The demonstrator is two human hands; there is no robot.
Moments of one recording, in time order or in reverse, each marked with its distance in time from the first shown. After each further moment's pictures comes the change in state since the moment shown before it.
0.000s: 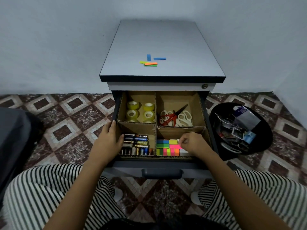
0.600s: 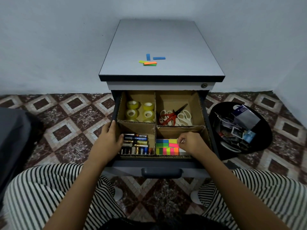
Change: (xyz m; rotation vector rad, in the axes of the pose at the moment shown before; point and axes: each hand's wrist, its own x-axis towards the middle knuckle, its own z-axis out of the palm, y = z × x) left_hand -0.002 0.003 0.000 -0.037 -0.002 -0.006; right_hand 0.002 0.002 0.006 -0.091 0.024 -0.041
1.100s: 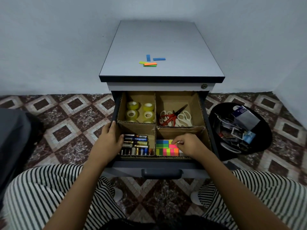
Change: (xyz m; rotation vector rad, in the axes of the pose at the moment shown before) left_hand -0.001 0.001 -0.001 -0.004 0.004 0.002; right_hand -0.002 0.000 0.001 -0.039 -0.079 -0.115
